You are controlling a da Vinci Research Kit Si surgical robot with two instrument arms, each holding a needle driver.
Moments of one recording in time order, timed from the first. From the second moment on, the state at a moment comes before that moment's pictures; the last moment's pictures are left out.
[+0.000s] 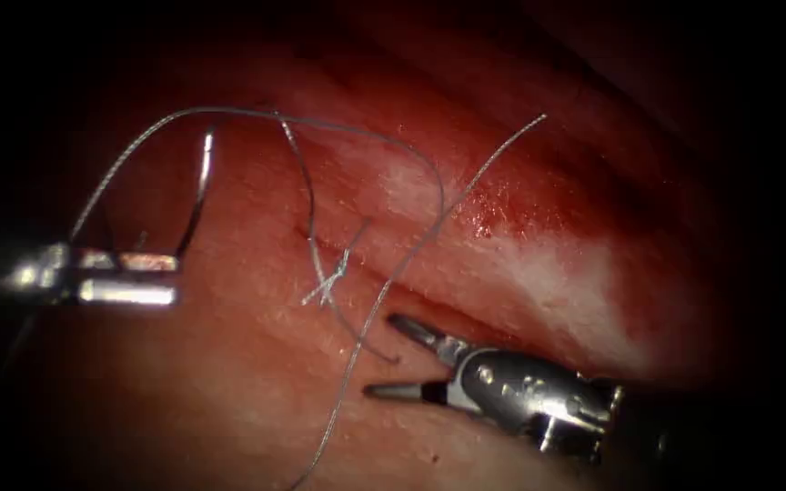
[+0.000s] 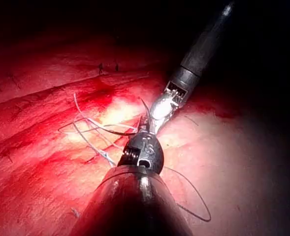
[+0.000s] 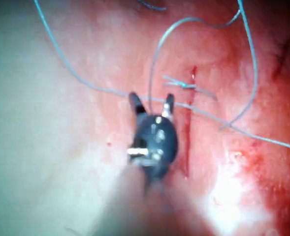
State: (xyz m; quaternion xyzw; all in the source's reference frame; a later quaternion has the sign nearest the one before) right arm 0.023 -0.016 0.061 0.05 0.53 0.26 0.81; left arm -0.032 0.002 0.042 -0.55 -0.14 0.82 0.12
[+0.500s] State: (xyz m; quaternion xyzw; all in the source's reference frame) right arm 0.021 -0.018 0.055 0.09 0.55 0.24 0.80; left arm -0.032 0.002 0.042 -0.55 -0.15 0.82 0.12
